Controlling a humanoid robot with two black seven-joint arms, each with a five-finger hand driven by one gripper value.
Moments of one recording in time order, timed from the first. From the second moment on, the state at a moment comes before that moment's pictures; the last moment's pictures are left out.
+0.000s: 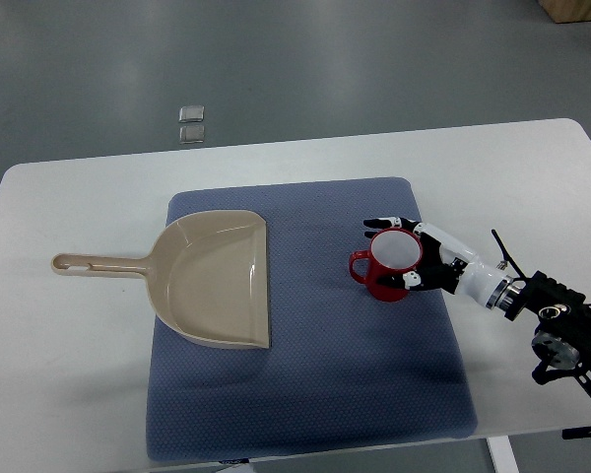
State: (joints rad) left arm -0.03 0.00 0.06 -0.29 0.09 -0.02 0.10; right arm 0.41 -0.24 0.87 0.75 -1.02 0.54 0.61
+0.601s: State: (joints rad) left arm -0.02 0.00 0.06 -0.29 0.09 -0.02 0.10; right arm 0.41 -0.14 0.85 0.74 -1.03 0.45 0.61
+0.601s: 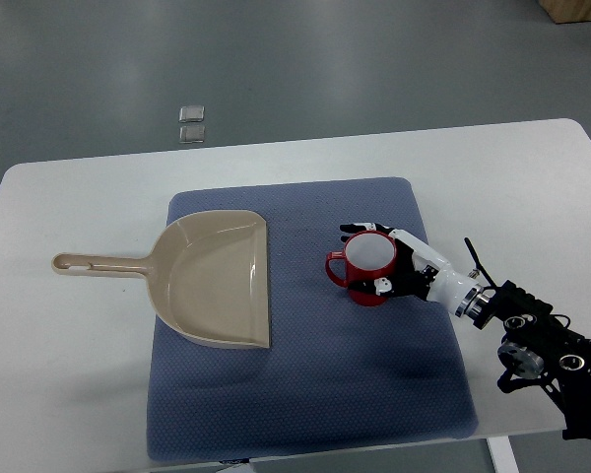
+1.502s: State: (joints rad) left arm -0.02 0.00 0.06 -0.29 0.09 -0.02 0.10; right arm 0.41 0.00 0.79 0.75 -1.04 0.32 0.61
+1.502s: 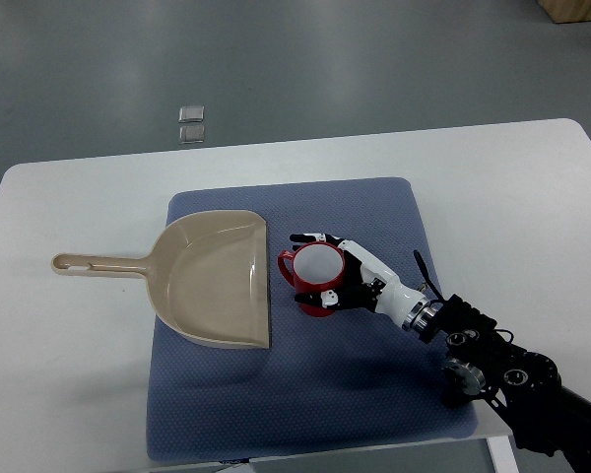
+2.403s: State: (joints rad) left arm -0.03 0.00 0.06 -0.28 0.09 -0.02 0.10; right arm 0.43 0.00 0.76 0.77 -1.03 0.32 0.61
